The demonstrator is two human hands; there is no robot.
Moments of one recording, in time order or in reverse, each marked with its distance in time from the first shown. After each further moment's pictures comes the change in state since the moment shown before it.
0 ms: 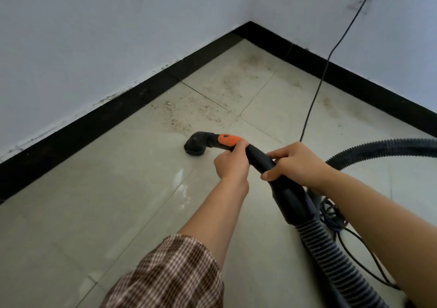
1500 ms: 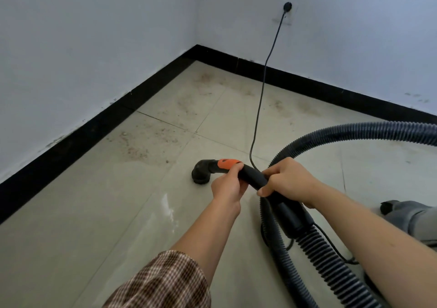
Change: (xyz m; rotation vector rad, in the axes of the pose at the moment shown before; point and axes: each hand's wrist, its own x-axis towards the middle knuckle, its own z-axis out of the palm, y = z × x) left_hand -0.051 -0.067 0.067 -0.005 -0.210 -0.165; right_hand -0.050 0.080 -0.068 -0.030 0.140 0.080
